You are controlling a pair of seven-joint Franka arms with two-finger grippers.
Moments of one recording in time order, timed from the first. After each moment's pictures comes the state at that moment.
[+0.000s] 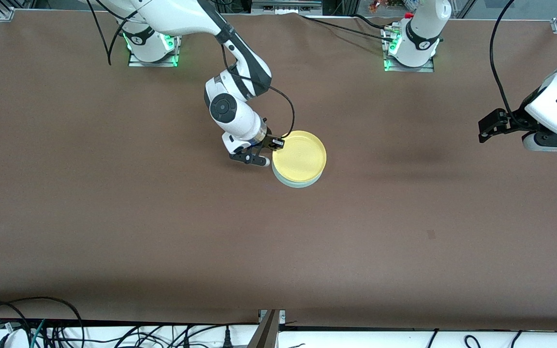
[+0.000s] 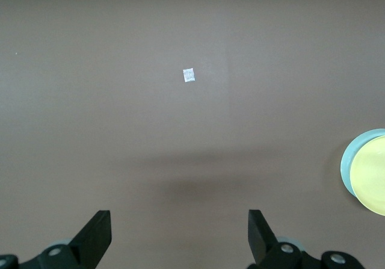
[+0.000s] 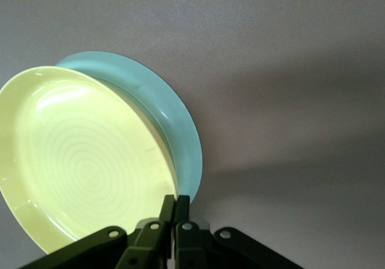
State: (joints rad) left arm 0.08 0.05 -0.14 -1.63 0.04 1.68 -0.01; right arm 0.69 0.60 0.09 -1.82 0.43 2.51 0.70
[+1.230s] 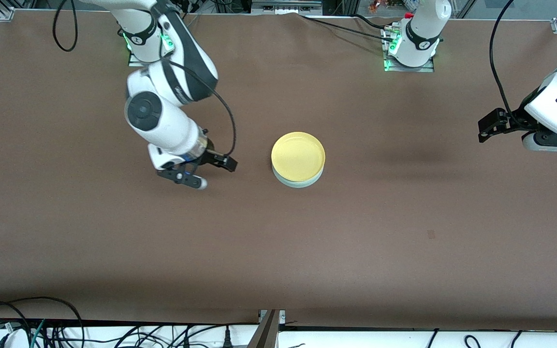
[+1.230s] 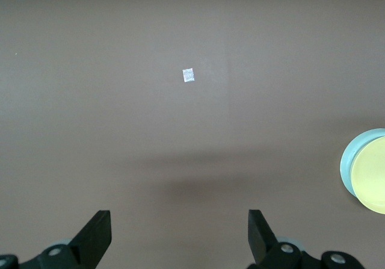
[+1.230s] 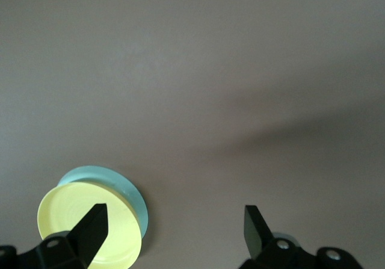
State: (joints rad) left arm 0.08 0.05 -0.14 -1.63 0.04 1.68 -0.01; right arm 0.64 0.38 -0.20 -1.64 0.25 2.05 0.70
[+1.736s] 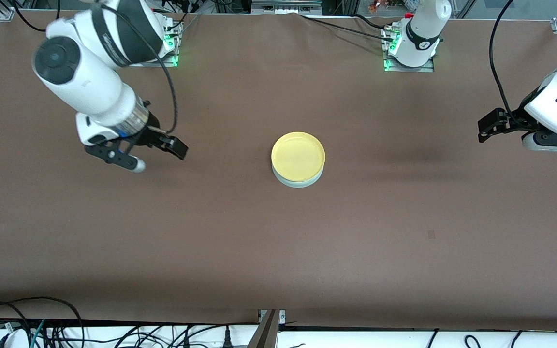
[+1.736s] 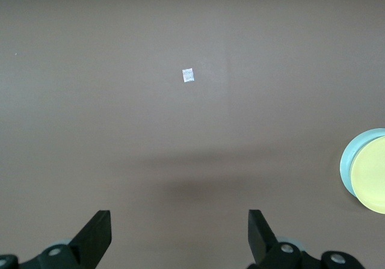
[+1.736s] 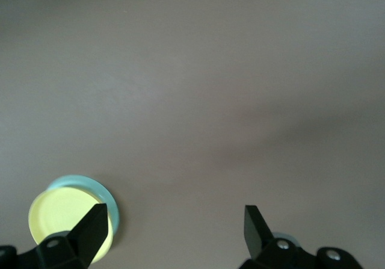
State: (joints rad) left arm 0.08 0.05 -0.14 -1.63 0.04 1.68 -0.01; right arm 0.64 0.18 -0.30 -1.64 0.13 1.83 0.69
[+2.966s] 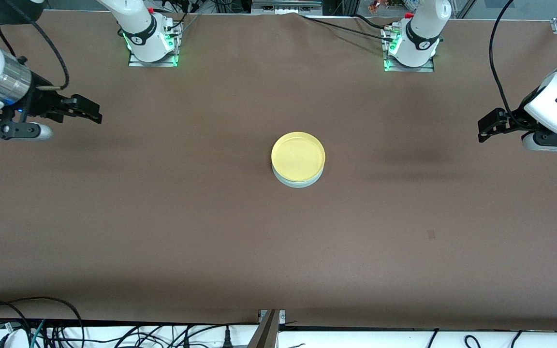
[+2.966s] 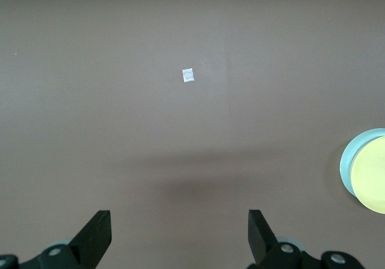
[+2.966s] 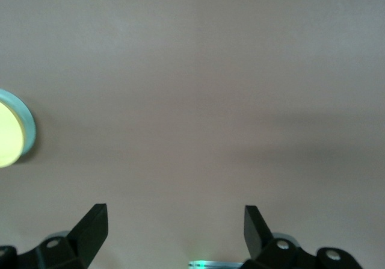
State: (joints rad) left arm 0.08 0.05 -0.14 -1.63 0.04 1.68 -0.01; right arm 0.10 0.05 0.00 -1.60 0.06 1.53 0.09
